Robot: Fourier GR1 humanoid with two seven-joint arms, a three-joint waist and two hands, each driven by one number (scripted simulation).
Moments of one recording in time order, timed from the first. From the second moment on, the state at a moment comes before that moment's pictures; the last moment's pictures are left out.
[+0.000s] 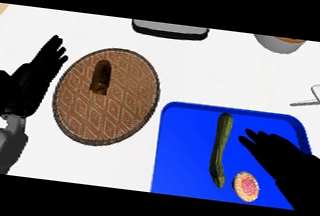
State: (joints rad) left arm -0.24 0.35 -0.05 -1.52 0.25 0.14 0.21; right arm -0.16 -0.76 0.40 -2.22 0.31 0.63 0.69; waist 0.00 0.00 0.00
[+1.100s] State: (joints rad) left arm -0.24 0.29 0.03 -1.50 0.19 0.06 0.20; right arm 0.05 -0.60 0.45 -2.13 0.73 0.63 0.49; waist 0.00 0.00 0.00
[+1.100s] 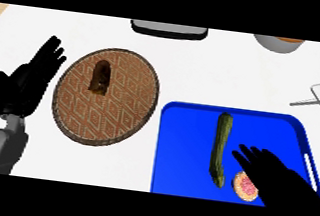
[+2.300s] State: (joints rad) left arm -0.27 0.24 0.08 -1.49 0.14 0.02 0.22; right arm 0.01 -0.47 0.47 -1.79 0.99 0.49 0.20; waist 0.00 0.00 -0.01
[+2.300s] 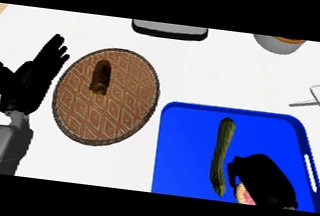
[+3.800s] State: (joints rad) left arm -0.25 0.23 0.10 -1.50 0.12 0.00 0.23; right arm 0.16 0.00 0.75 -2.39 1.22 0.18 0.74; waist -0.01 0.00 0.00
